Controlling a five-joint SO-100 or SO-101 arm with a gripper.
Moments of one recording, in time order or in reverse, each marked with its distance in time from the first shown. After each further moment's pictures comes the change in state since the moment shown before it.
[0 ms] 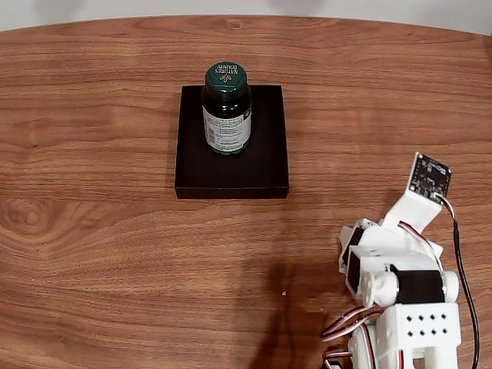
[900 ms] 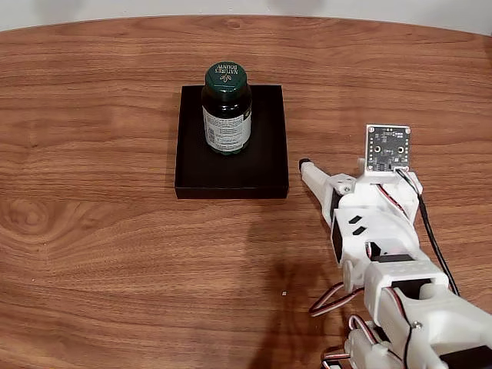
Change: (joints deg) arm -3.6 -49.1 -1.6 -75.4 21.1
